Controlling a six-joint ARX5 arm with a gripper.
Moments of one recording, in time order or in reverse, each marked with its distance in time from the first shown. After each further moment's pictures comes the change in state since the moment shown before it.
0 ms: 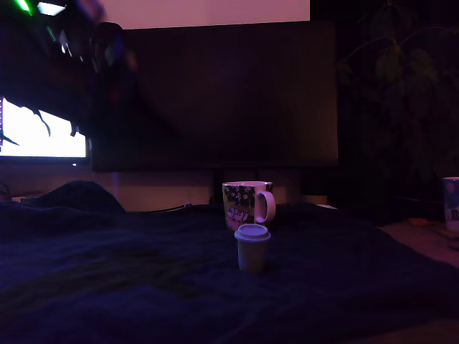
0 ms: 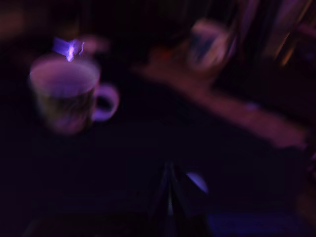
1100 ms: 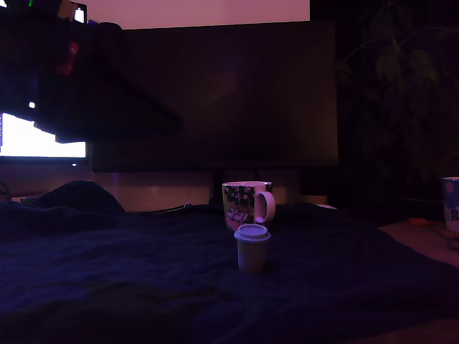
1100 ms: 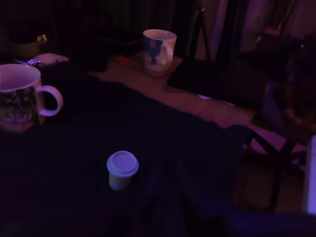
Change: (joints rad) arm -0.227 -0.208 -0.224 0.073 -0.175 -0.009
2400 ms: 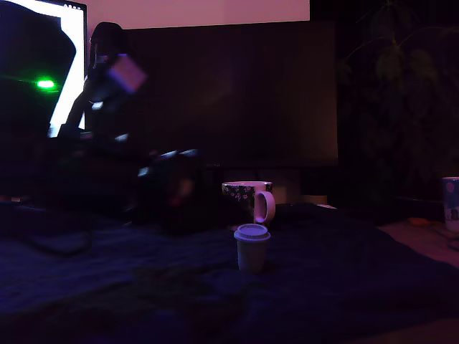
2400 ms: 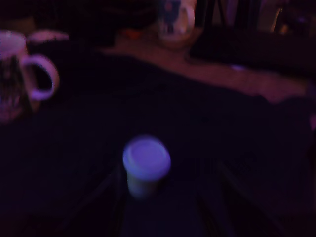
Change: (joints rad) arm 0.000 0.659 0.113 0.526 -0.034 0.082
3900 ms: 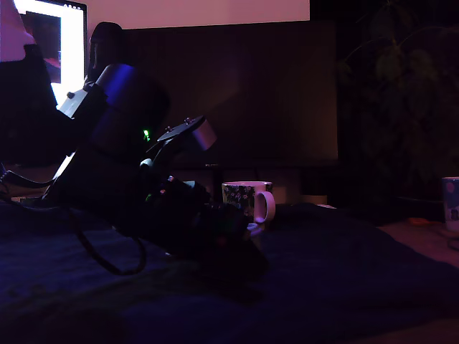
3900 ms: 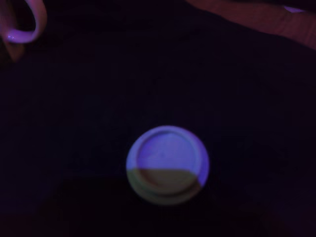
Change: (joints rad) arm 0.000 0.188 0.258 -0.301 -0.055 0.018
